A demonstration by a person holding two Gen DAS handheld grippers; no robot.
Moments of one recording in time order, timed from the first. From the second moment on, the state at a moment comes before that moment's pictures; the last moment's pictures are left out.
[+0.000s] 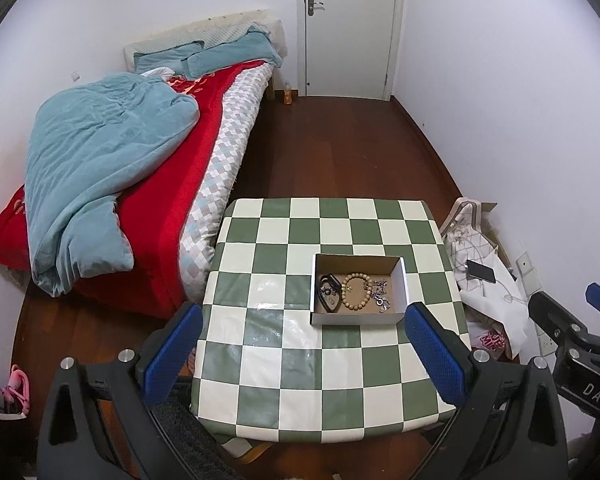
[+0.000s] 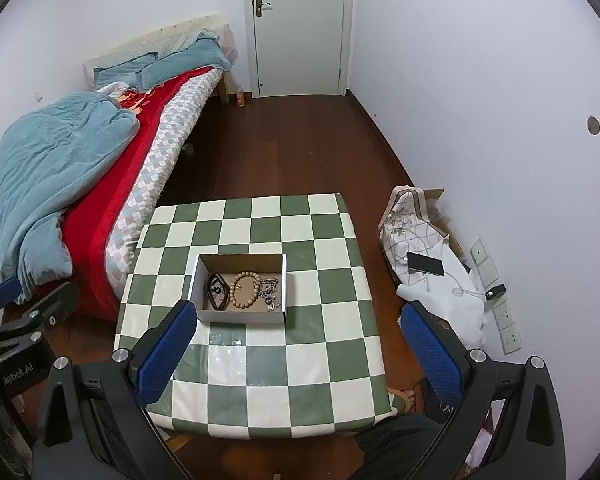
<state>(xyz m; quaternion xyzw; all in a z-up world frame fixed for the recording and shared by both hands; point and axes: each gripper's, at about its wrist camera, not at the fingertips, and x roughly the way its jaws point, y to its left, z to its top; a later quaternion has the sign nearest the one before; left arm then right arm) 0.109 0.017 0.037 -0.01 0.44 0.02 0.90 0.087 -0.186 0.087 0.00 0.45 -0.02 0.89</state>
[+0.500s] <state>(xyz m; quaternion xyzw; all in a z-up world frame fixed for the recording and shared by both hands) 0.108 0.015 0.041 -0.01 0.44 0.03 0.90 0.090 -0.183 0.086 0.00 0.45 -0.02 0.89</state>
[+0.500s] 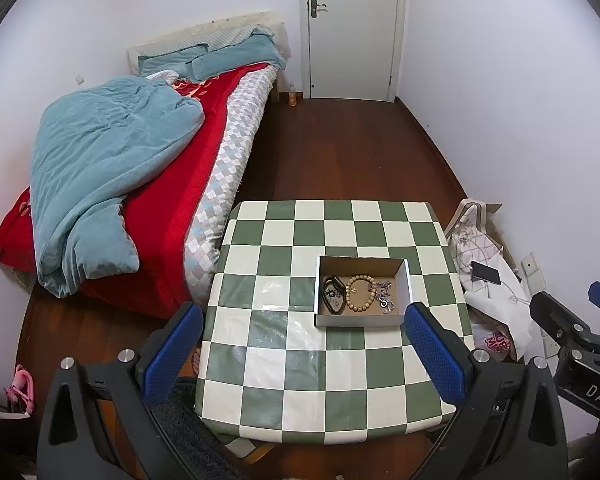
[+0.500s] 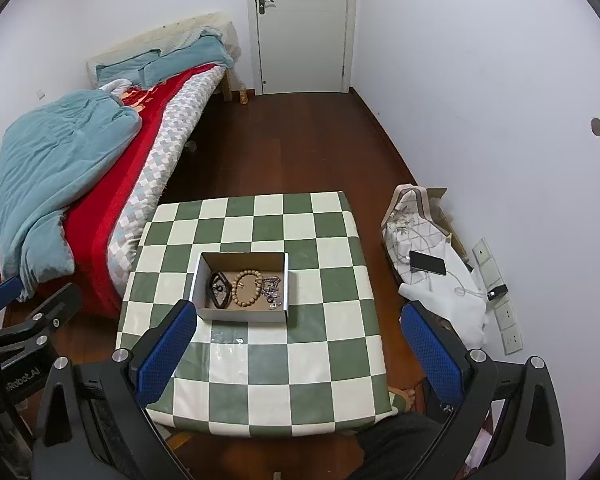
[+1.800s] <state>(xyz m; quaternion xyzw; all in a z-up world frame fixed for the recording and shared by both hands) 0.101 0.012 0.057 -0.01 0.42 0.04 0.91 0.085 -0.176 0.098 0.00 0.45 -0.01 0.90</state>
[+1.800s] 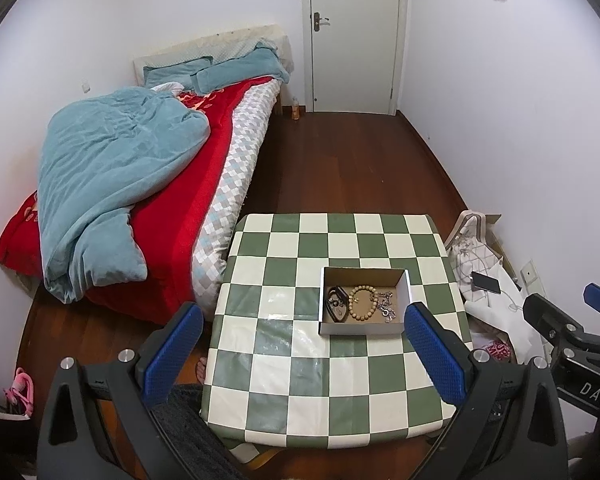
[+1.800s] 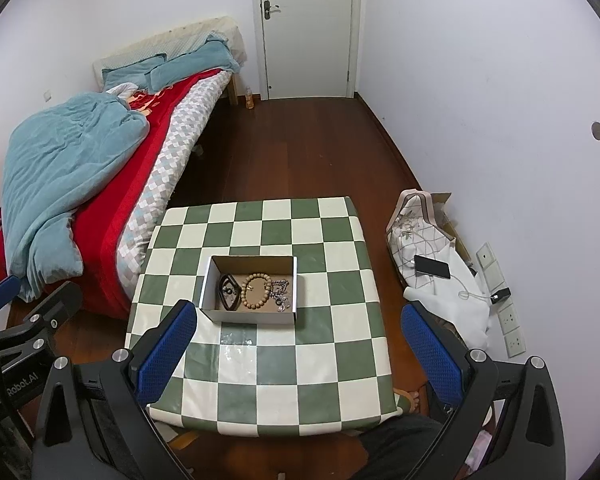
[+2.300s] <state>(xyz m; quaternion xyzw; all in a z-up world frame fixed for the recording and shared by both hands) 0.098 0.012 0.060 -0.01 0.41 0.04 0.91 0.084 -0.178 0.100 0.00 0.44 -0.01 0.90</state>
